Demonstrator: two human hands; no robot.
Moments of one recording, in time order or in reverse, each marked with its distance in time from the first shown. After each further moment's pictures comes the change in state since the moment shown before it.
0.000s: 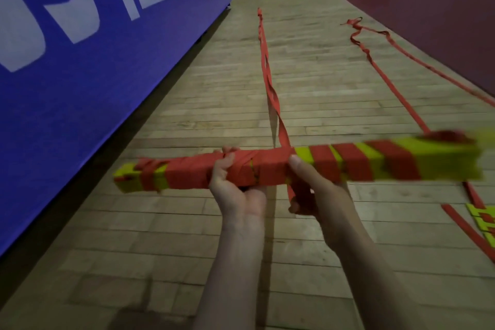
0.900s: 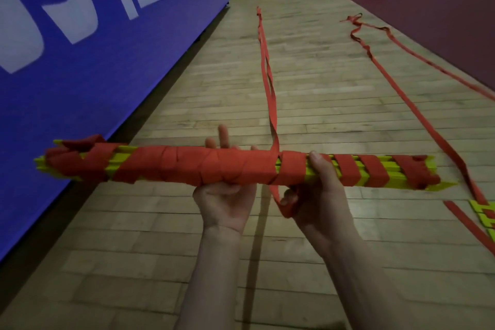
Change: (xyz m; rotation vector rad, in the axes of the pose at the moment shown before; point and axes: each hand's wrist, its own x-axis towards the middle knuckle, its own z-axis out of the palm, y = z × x) left_hand -0.001 0.023 -0.017 0.049 -0.440 -0.010; right_hand 0.000 0.010 0.011 0.512 -0.081 0.130
